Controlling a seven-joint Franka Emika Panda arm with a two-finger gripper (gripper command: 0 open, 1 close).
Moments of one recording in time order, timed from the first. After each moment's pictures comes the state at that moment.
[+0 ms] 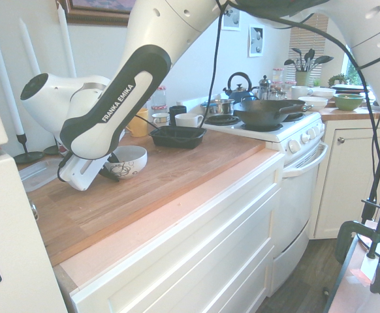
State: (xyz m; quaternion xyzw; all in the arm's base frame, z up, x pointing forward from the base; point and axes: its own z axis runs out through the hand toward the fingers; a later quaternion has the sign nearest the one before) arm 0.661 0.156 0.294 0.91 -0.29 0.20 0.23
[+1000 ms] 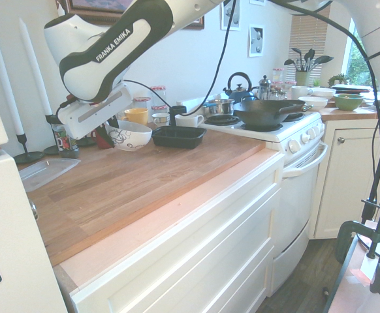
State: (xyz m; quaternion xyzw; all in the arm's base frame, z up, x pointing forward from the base) arm 0.698 0.097 0.411 0.90 -0.38 0.18 0.11
